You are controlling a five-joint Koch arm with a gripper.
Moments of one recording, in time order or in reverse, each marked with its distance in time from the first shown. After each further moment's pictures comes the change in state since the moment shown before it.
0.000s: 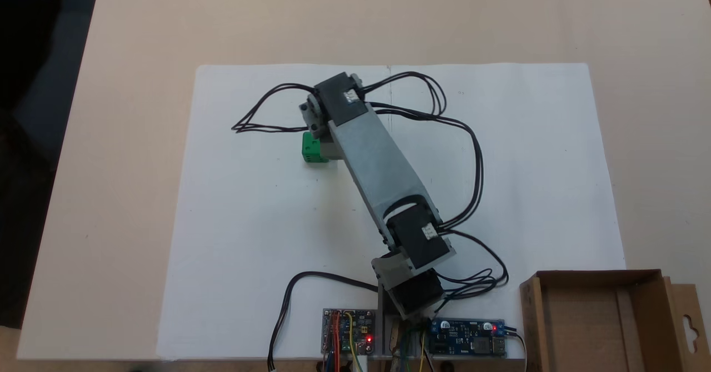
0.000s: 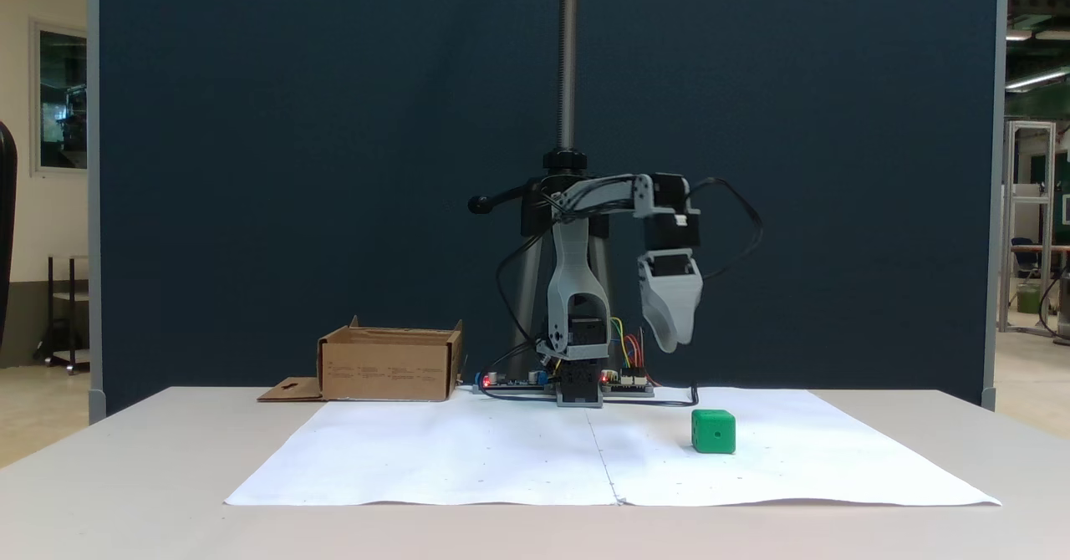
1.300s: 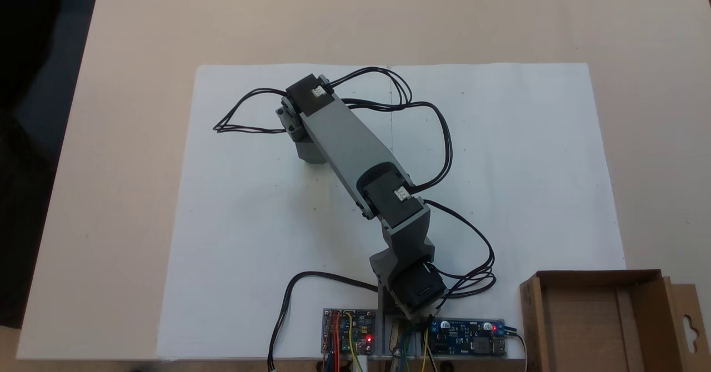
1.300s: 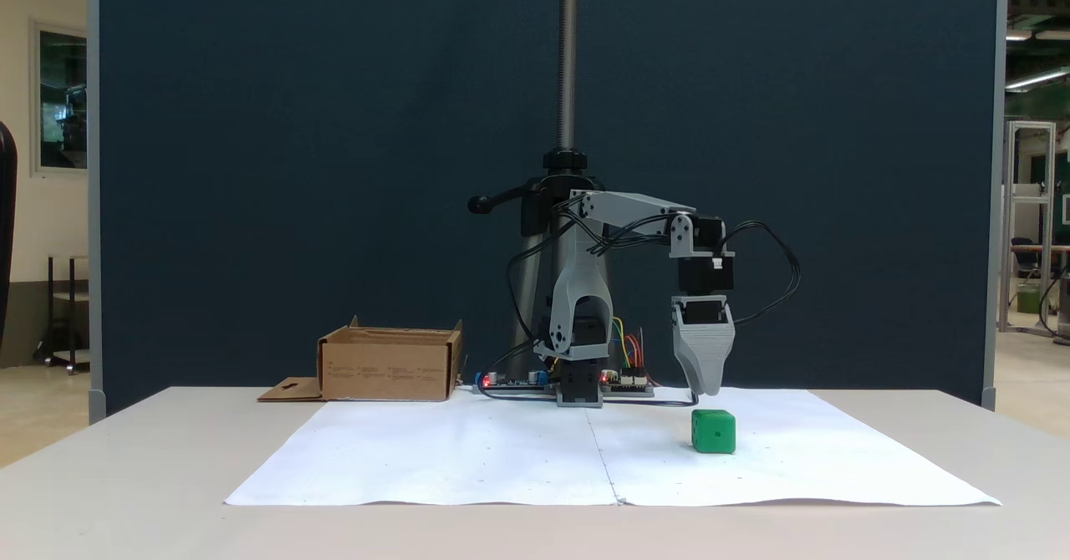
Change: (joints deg) arm -4.9 -13.4 0.0 -9.0 9.7
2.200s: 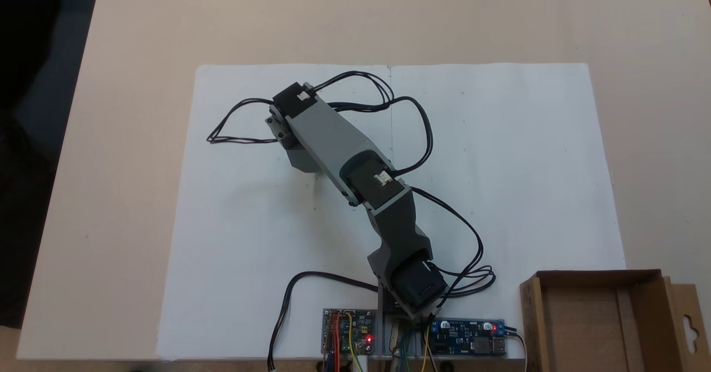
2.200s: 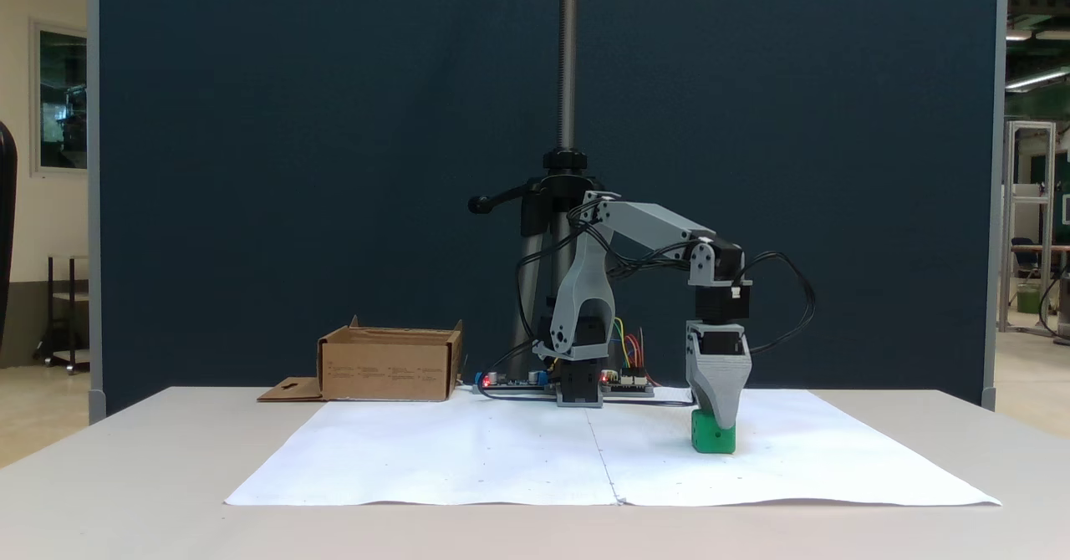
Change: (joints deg) arm -3.3 -8.4 -0.2 -4.1 1.0
